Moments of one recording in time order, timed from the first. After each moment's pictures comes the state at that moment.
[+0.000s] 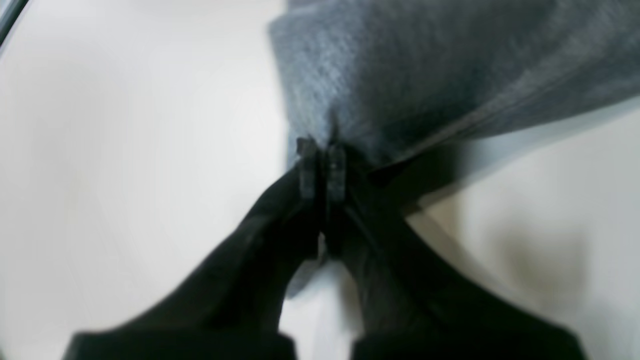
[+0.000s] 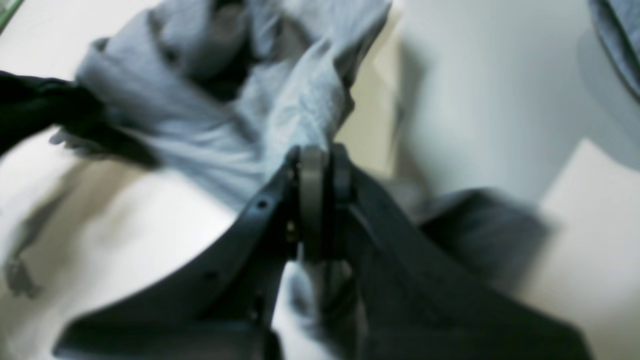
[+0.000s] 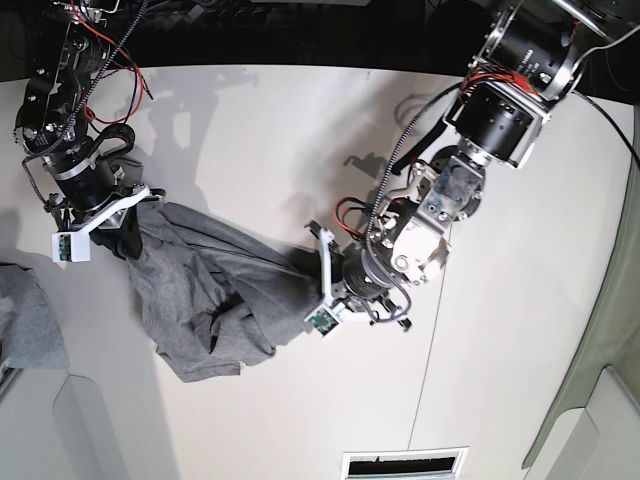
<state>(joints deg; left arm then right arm) -20.5 -10.9 31.2 68.7 1.3 -10.5 27.9 -7.6 4.5 19.5 90.3 15.1 28.1 -26.7</state>
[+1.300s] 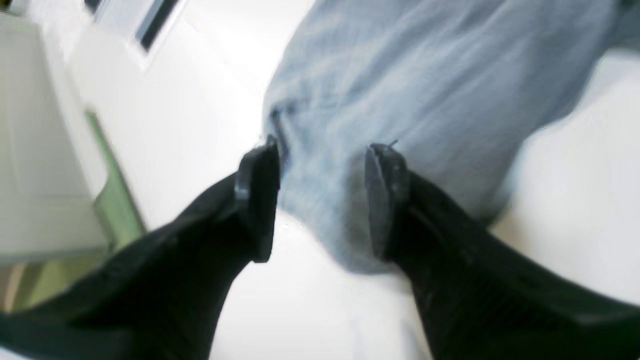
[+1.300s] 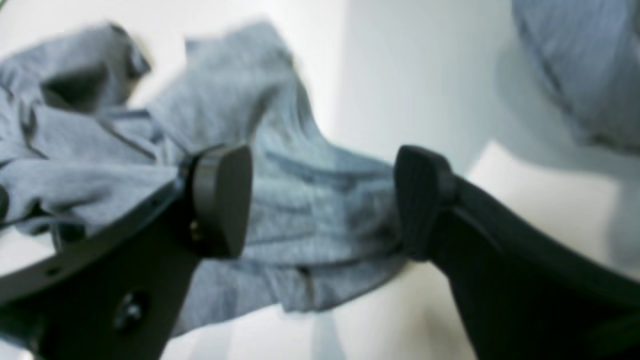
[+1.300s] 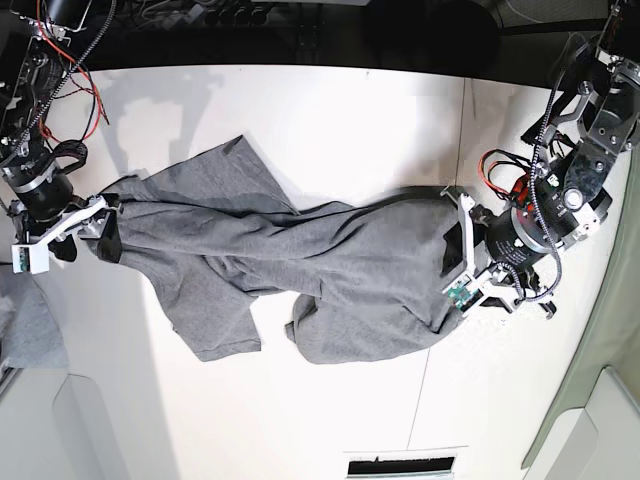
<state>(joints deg) -1.5 -36.7 22.0 106.4 -6.0 -10.8 39.3 -5.2 10.0 24.9 90.3 20.3 28.4 -36.6</state>
